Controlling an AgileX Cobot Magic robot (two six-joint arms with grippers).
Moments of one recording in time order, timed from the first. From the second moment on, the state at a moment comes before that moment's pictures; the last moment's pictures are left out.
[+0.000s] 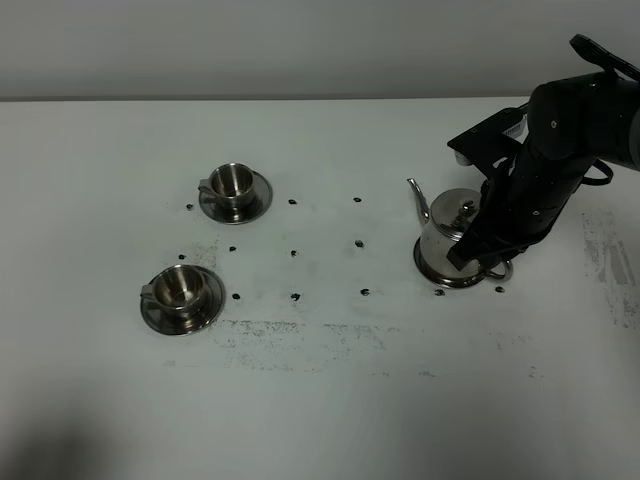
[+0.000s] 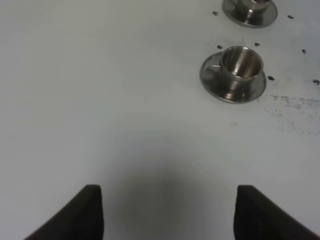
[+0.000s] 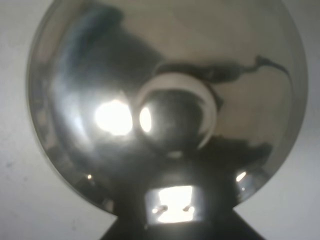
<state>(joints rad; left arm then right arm) 0.05 -0.01 -0.45 -0.13 1.06 0.04 0.25 1.96 -1.32 0.03 0.88 -0.31</state>
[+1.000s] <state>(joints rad) 0.05 -0.01 -0.45 -0.13 1.06 0.04 0.40 1.75 -1.32 0.07 0.92 -0.59</state>
